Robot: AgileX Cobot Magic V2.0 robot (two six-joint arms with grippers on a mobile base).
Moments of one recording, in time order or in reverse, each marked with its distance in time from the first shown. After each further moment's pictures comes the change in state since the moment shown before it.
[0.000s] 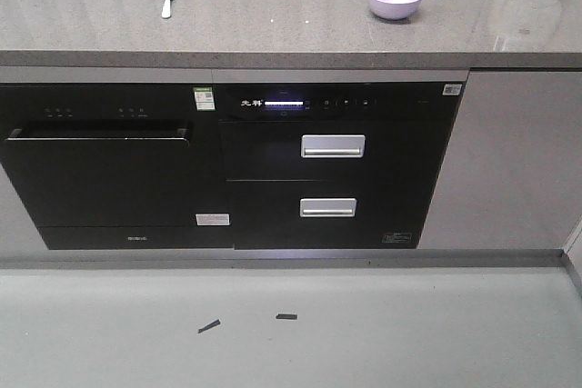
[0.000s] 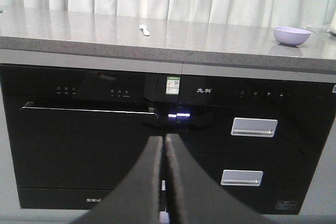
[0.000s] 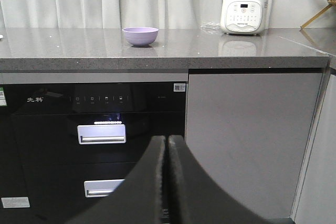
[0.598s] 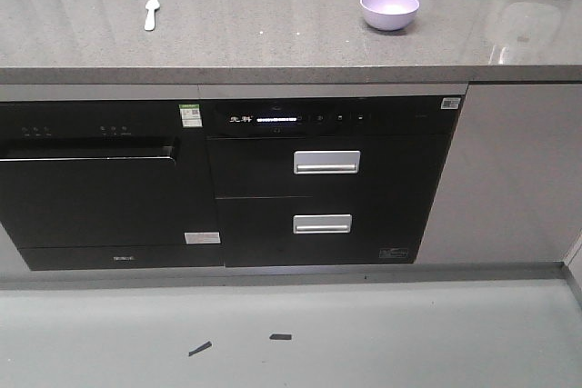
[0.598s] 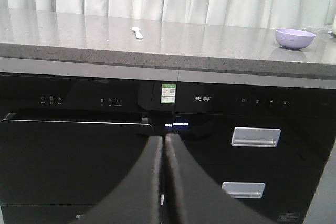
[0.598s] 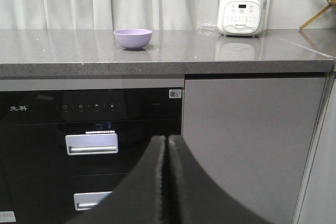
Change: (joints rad) left arm 0.000 0.000 0.000 0.000 0.000 0.000; right arm 0.000 0.000 0.000 0.000 0.000 0.000
